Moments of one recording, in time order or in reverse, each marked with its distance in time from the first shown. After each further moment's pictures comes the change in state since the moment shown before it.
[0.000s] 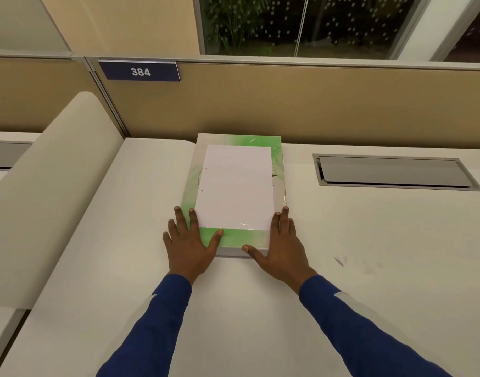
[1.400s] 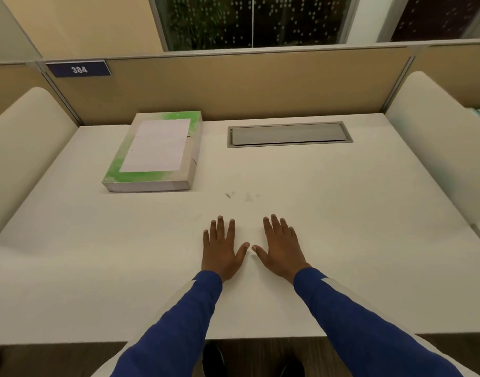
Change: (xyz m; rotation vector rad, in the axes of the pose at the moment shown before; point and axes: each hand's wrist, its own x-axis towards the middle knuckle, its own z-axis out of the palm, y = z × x) left_hand -0.279 0.251 0.103 0.037 -0.136 0.332; right_hand -0.238 0.262 -0.061 -0.096 -0.053 -0.054
